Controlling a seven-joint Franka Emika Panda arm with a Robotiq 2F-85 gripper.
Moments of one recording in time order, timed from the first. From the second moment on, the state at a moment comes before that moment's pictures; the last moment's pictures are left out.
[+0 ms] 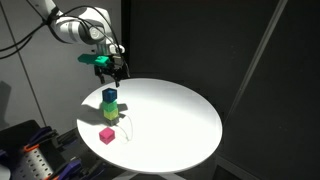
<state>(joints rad) 0.07 0.01 0.08 -2.46 -0.13 2.53 -0.01</state>
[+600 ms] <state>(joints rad) 0.09 -0.06 0.09 -2.47 -0.04 2.47 -0.18</state>
